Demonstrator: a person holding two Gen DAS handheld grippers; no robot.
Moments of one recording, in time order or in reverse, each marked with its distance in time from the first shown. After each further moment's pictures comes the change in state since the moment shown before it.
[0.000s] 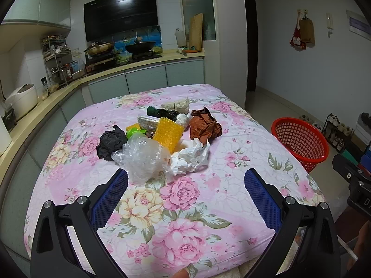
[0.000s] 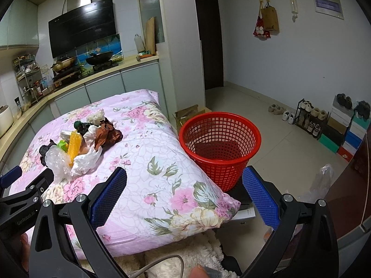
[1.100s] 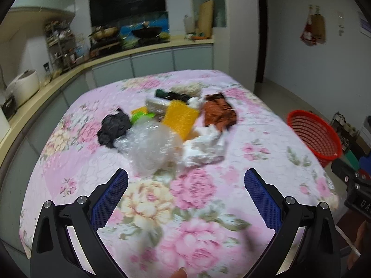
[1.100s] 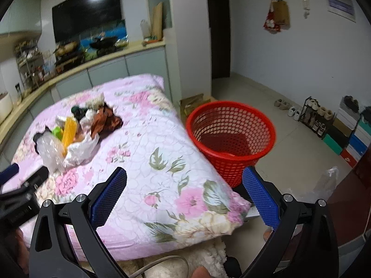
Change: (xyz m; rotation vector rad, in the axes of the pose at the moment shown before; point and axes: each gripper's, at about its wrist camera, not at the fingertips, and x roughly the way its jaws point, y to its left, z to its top) left arm 0.039 0.026 -0.005 -0.055 0.095 0.034; right arm 0.050 0.014 -0.003 -0.068 0.117 0.030
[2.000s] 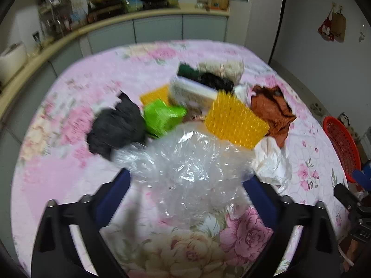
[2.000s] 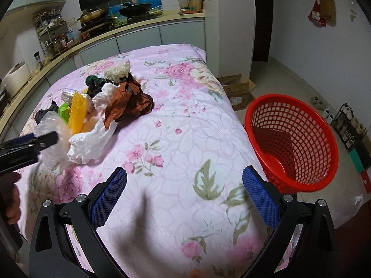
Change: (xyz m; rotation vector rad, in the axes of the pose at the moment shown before) left arm 0.110 0.057 0.044 -0.068 0.227 -0.072; right arm 0.075 0.045 0.037 -0.134 0.146 0.168
